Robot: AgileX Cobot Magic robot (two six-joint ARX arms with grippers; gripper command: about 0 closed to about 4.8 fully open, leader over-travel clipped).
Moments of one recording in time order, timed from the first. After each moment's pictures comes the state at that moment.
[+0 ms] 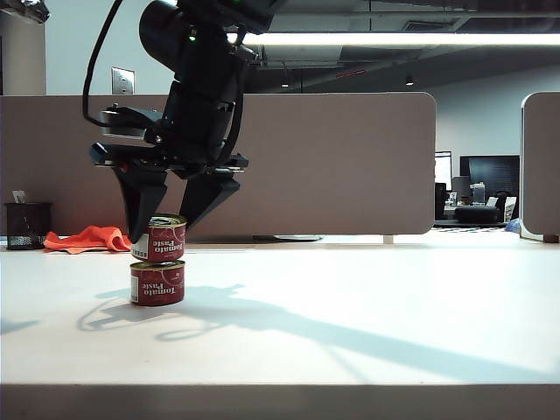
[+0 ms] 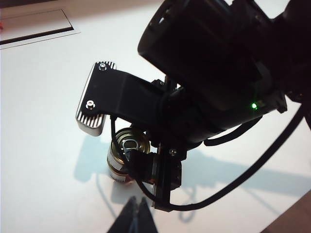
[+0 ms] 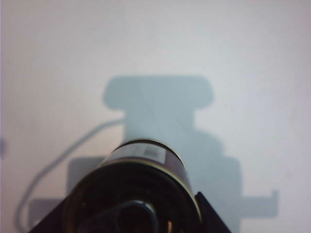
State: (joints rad) left arm -0.25 0.77 0.89 -0.61 0.33 0.05; right arm 0.82 2.21 1.94 -0.72 0.02 -0.11
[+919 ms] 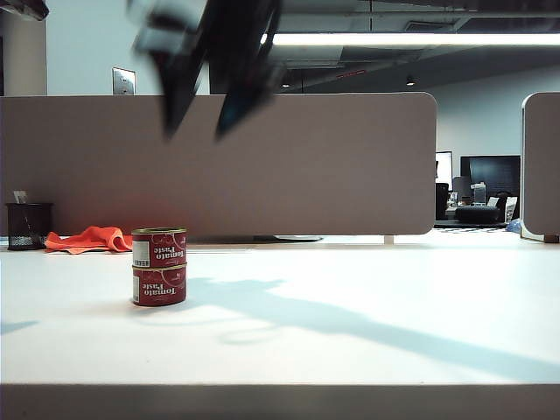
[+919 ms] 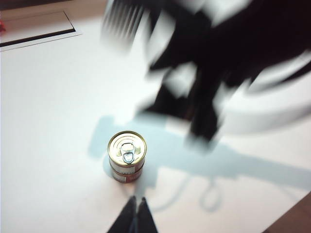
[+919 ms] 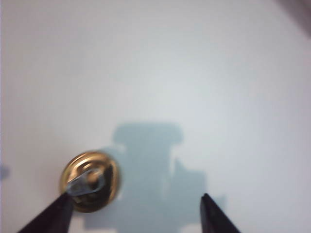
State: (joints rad) left arm -0.25 0.76 0.89 -0.61 0.32 0.05; right arm 0.77 2.00 1.94 -0.75 0.11 -0.11
